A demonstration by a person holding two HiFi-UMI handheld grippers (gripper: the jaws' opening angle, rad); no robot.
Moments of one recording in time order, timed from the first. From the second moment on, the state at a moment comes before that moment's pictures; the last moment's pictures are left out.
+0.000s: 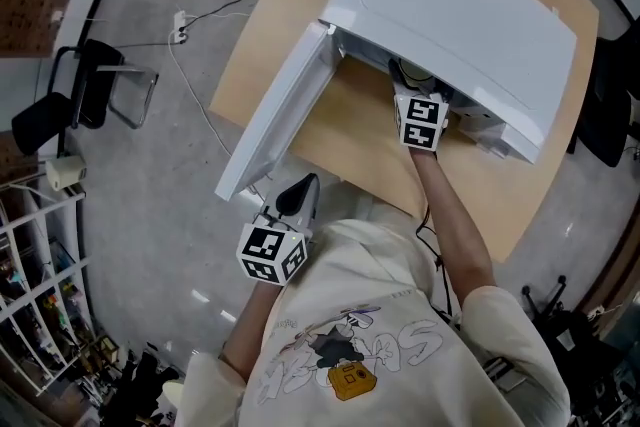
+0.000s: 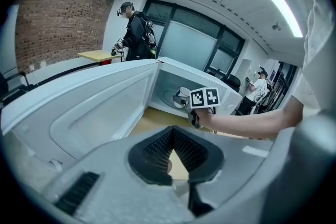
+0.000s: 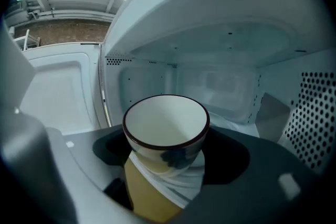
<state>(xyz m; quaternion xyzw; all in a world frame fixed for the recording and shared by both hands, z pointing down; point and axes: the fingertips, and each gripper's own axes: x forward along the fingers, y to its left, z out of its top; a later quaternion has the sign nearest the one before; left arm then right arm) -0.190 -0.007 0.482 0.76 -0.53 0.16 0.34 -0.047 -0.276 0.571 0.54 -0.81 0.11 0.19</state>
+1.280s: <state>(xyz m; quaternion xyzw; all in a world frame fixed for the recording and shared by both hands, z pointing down) -0.090 -0.067 0.476 0.81 -0.44 0.11 0.37 -0.021 -0.078 0.470 0.42 -0.87 0.15 0.19</state>
